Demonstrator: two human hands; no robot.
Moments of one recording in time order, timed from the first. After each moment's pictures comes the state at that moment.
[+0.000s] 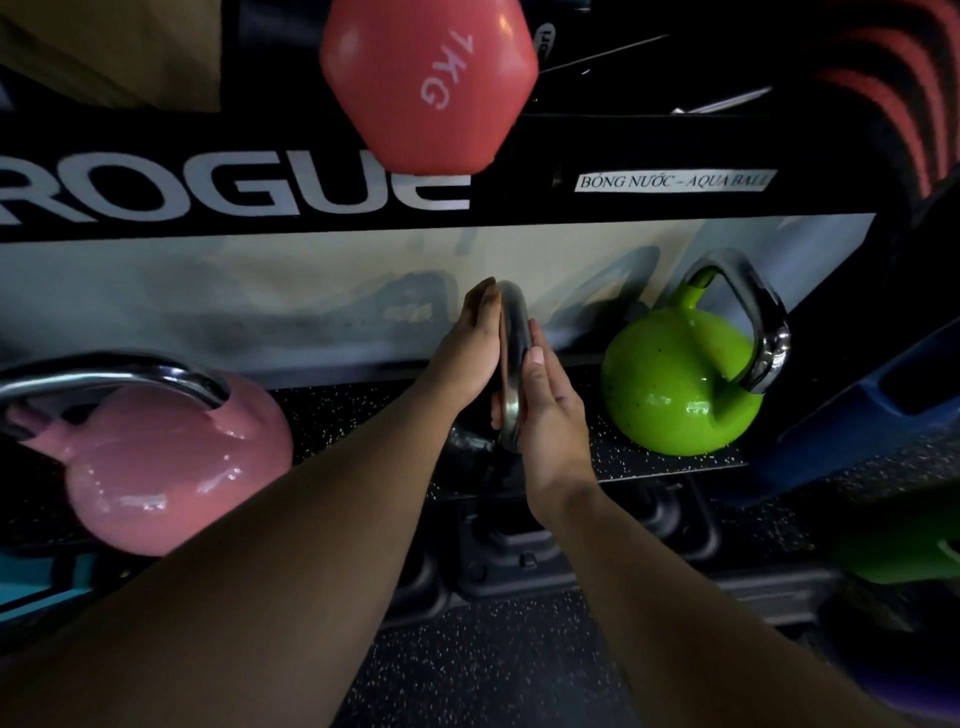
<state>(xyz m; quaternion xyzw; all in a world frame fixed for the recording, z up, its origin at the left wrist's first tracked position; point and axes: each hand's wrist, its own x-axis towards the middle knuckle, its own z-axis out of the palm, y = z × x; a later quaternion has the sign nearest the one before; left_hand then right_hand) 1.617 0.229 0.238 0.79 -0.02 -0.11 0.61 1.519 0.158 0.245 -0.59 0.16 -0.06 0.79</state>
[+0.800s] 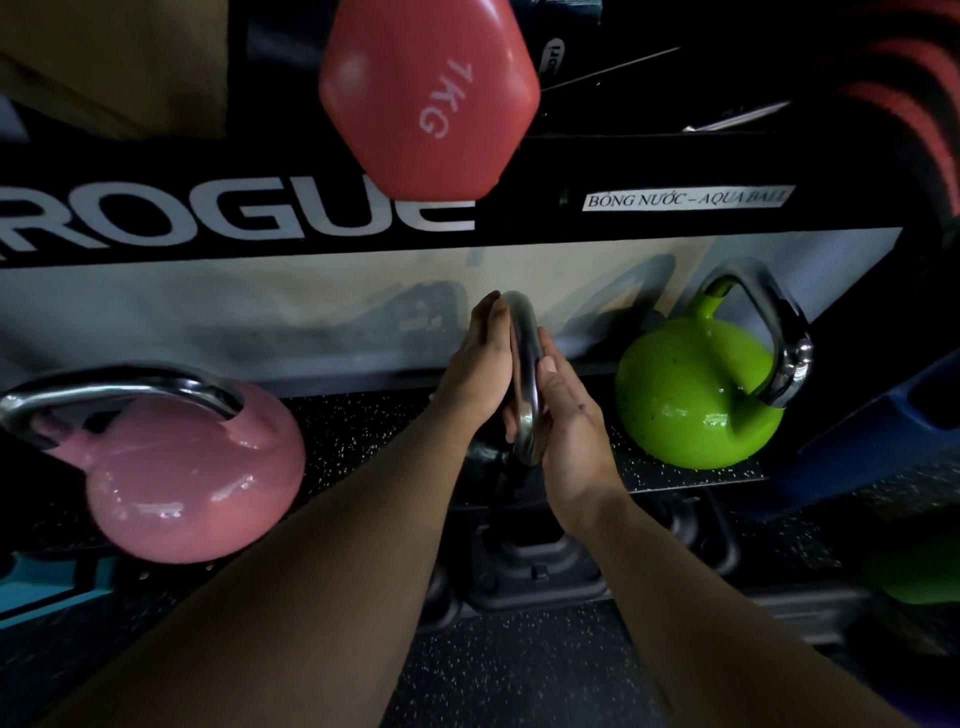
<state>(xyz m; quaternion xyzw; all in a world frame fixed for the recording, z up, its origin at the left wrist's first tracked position) 1.614 0.227 0.232 0.79 0.02 -0.11 0.60 1.522 0.139 0.240 -0.55 0.12 0.01 0.83</state>
